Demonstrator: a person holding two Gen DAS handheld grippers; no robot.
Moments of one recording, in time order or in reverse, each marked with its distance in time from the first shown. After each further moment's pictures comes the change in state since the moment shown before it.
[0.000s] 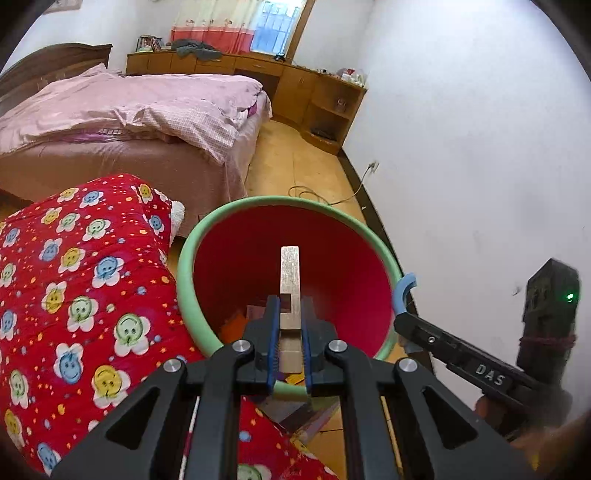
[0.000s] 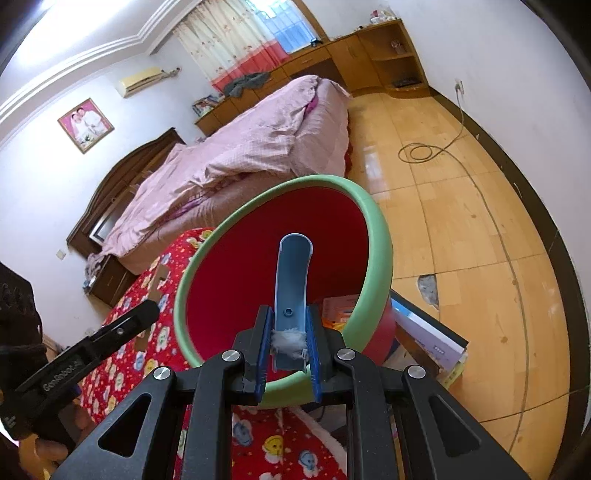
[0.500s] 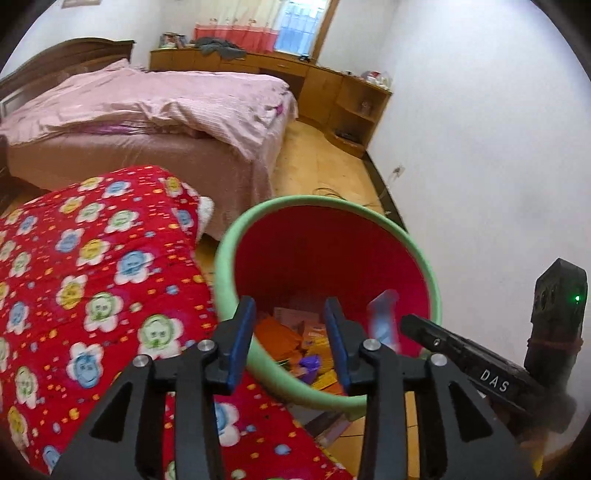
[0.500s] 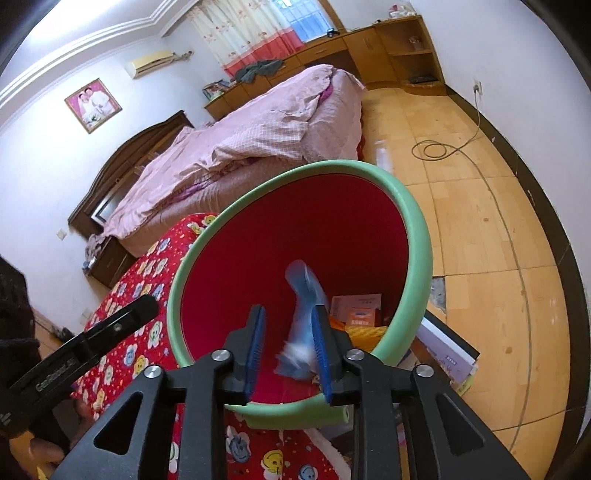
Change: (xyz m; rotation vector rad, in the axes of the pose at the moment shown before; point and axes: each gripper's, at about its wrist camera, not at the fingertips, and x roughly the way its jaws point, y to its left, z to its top) left arm 0.000 0.024 -0.005 -0.054 -0.010 0.087; right arm 0.033 0.008 0.005 -0.058 0.042 0.010
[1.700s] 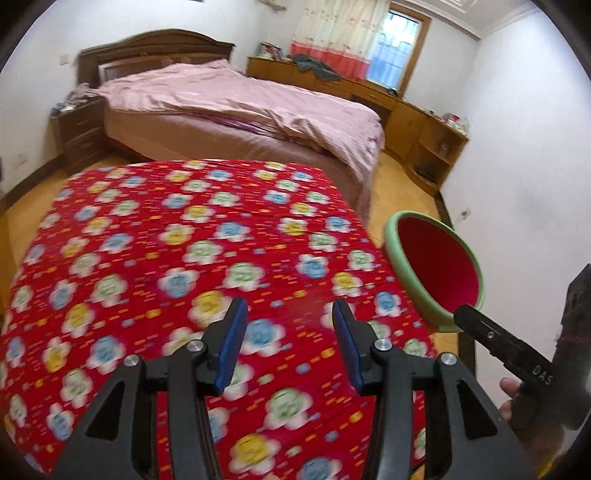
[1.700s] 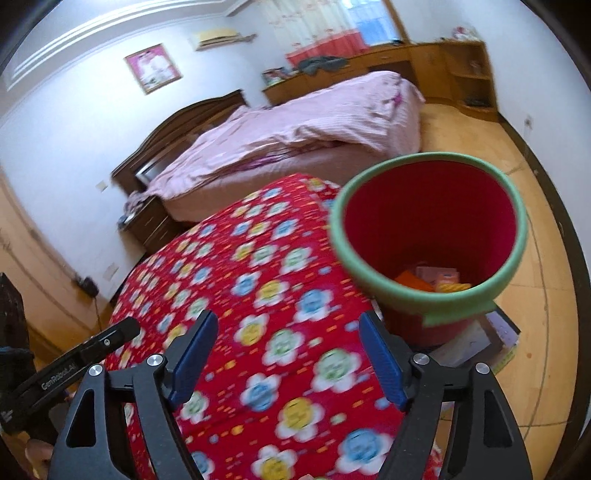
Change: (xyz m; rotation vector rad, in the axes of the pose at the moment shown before) left arm -0.180 0.131 -0.080 -0.207 -0.102 0.252; right arm -0.045 0.145 -0.078 -0.199 0.025 0.106
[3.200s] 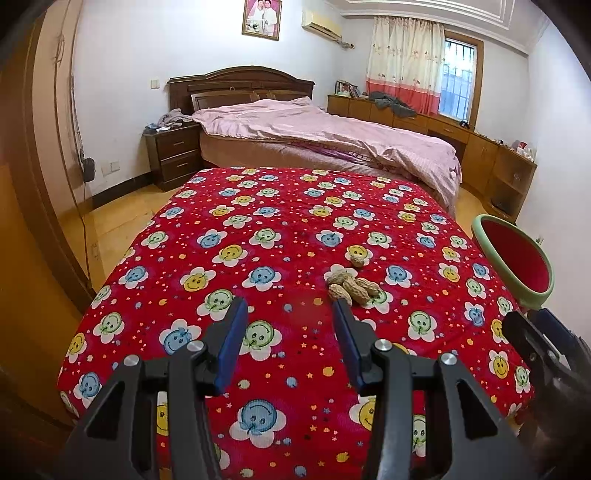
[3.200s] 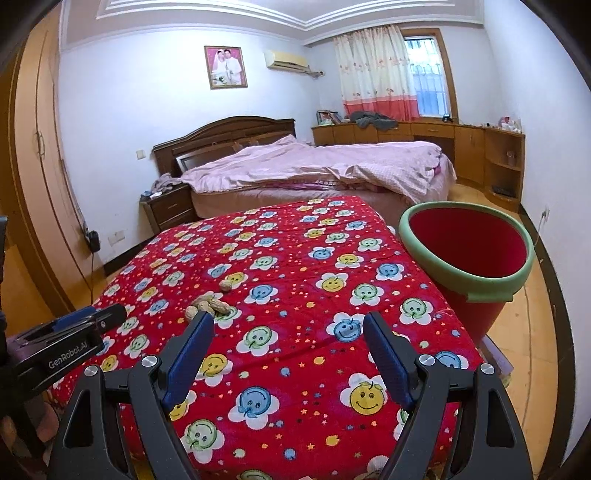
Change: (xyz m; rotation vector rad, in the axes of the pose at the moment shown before) left arm -0.070 0.064 -0.093 -0.057 -0.170 0.326; right arm -0.024 0.090 -0.110 -0.300 -0.187 -0.023
